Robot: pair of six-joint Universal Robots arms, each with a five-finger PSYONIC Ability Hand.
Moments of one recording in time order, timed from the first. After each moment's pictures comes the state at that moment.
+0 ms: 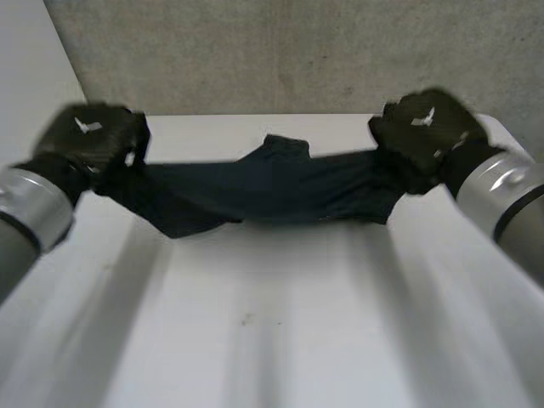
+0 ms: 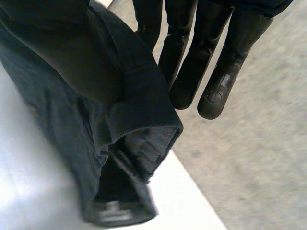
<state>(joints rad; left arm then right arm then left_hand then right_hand) 4.41 -1.51 -1.65 3.11 -1.43 3.47 1.97 -1.49 1.46 0.13 1.36 2.57 1.15 1.19 1.19 1.20 0.97 0.98 1.18 1.20 1.19 0.98</state>
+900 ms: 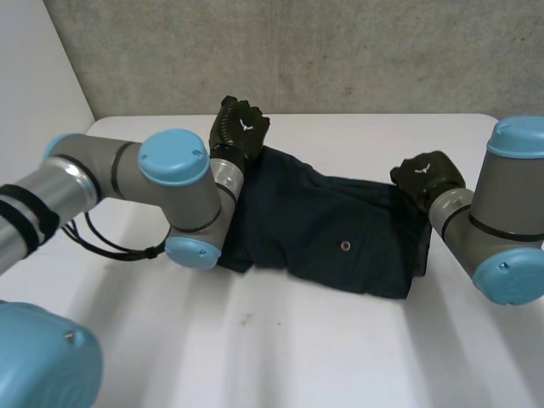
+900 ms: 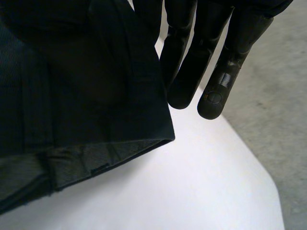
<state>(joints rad) 4.10 -2.52 -0.77 3.41 -1.65 3.90 1.91 -1.02 1.33 0.00 1.55 2.55 1.15 1.20 1.19 1.20 0.97 0.98 1.18 1.20 1.19 0.98</state>
